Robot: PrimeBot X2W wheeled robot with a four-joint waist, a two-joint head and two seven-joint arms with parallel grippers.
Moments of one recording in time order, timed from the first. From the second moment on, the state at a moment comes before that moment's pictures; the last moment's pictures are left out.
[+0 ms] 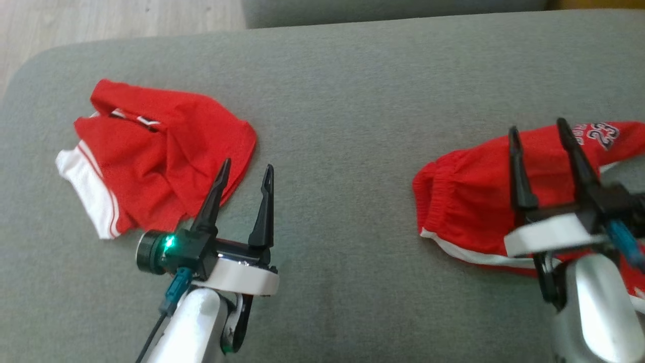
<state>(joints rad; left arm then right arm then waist) -0.25 0.05 -0.36 0.25 -0.21 0.03 -0.25 -0.20 -0.05 -0.05 0.13 -0.11 0.13 -0.17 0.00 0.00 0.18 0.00</state>
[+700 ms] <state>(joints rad) -0.25 0.05 -0.39 0.25 -0.23 0.05 -0.25 -0.34 -0.05 -0.13 0.48 -0.18 0.13 0.38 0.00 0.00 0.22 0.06</state>
